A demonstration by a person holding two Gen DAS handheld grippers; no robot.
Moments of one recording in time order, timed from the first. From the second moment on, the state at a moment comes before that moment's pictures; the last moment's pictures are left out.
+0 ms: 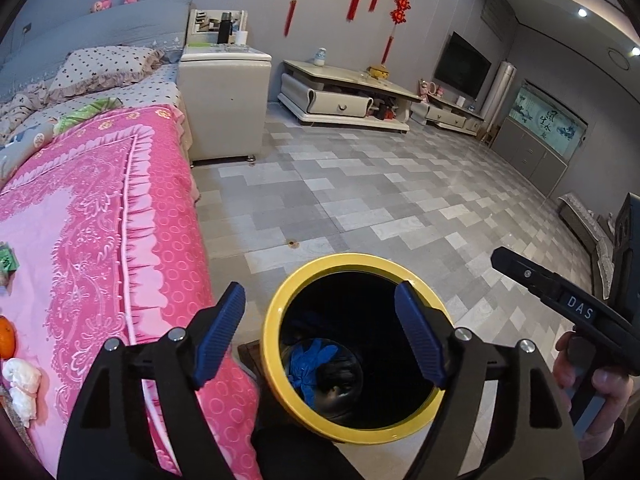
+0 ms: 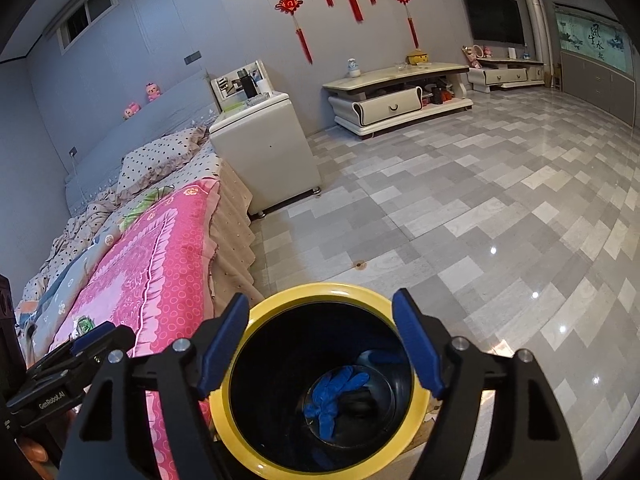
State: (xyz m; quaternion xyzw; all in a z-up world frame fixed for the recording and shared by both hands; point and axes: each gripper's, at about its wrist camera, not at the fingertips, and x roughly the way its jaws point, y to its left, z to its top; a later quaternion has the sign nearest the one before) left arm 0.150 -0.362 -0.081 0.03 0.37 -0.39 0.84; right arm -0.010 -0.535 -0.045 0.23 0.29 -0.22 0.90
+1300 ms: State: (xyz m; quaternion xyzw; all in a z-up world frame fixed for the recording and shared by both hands) left arm 0.200 -0.032 -0.052 -0.02 0.33 -0.08 0.94; right arm 0.107 -0.302 0.009 0.11 0.30 0.04 0.95
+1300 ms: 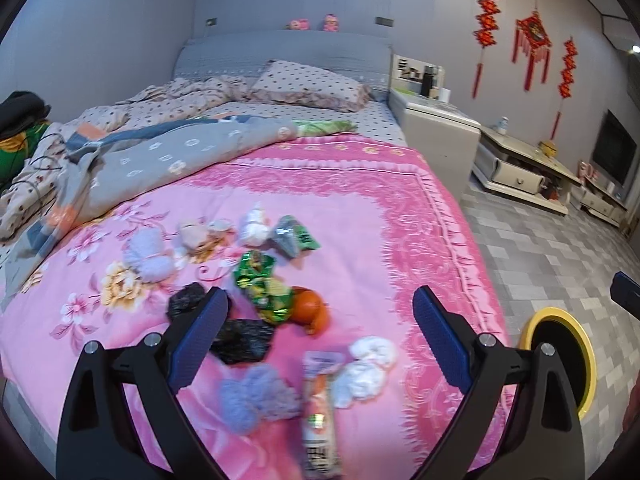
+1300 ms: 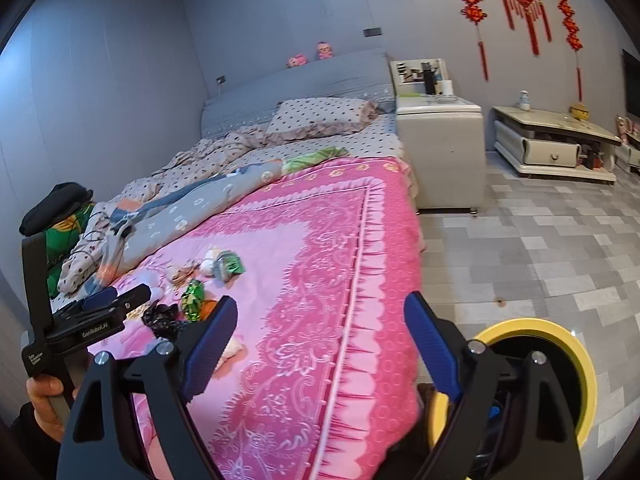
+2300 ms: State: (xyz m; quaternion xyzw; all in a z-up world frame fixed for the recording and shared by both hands) left arm 0.278 0.089 -0.147 -0.06 0.40 0.04 0.91; right arm 0.211 -0.174 -0.098 0.06 0.45 0.14 0.88
